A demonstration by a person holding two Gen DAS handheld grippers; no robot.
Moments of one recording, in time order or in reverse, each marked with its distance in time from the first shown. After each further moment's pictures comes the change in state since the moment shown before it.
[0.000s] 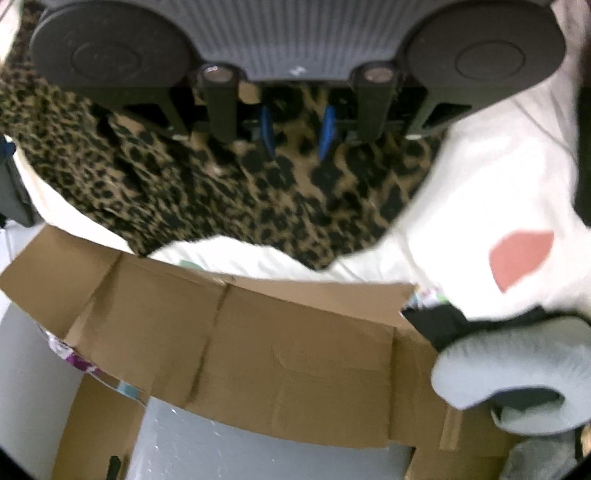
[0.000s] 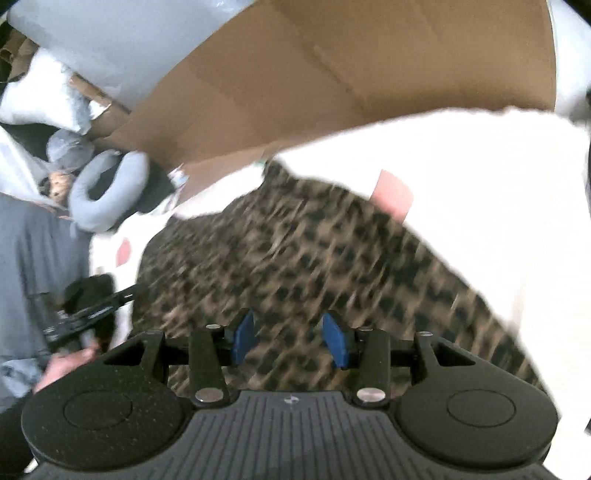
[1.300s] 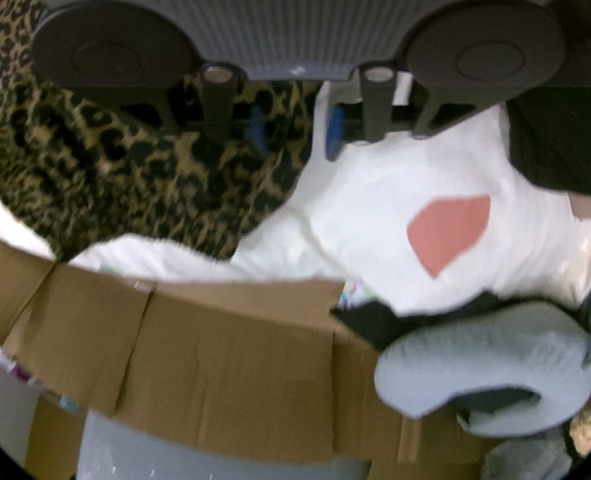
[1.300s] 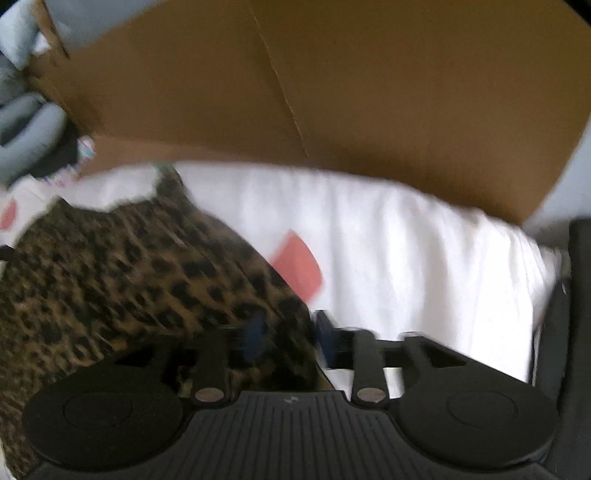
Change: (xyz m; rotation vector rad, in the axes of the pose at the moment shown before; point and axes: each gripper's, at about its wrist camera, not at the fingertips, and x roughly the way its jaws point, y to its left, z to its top) left arm 0.014 0.064 0.028 0.066 0.051 0.083; right arm 0.045 -0.004 0.042 -0.267 -0.041 -0.324
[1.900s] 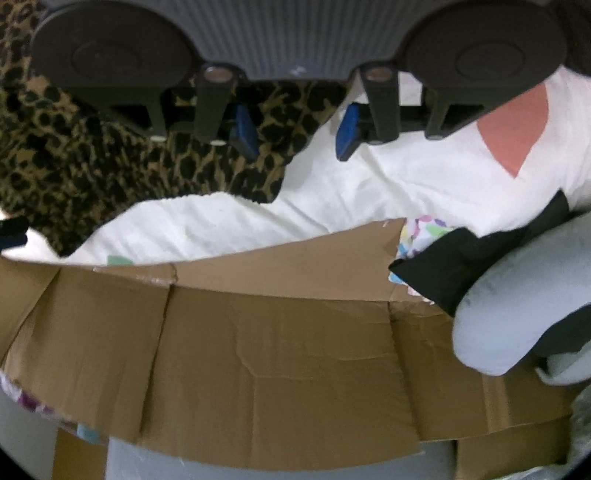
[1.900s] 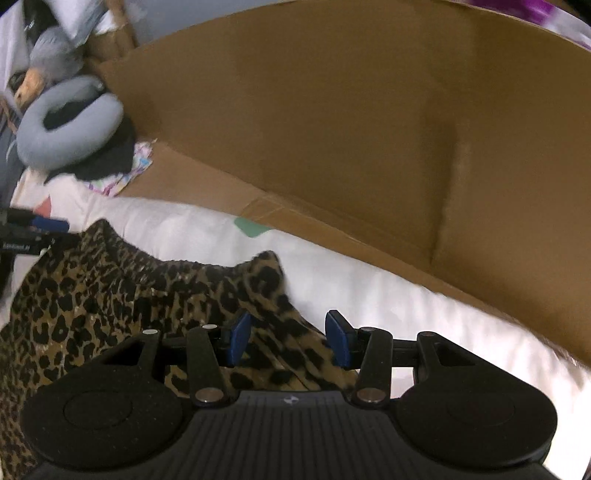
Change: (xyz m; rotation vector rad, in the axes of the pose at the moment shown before) left arm 0.060 -0.049 0.051 0.152 0.073 -0.009; right arm 0.059 0.080 0.067 -0.216 -0.047 0.092
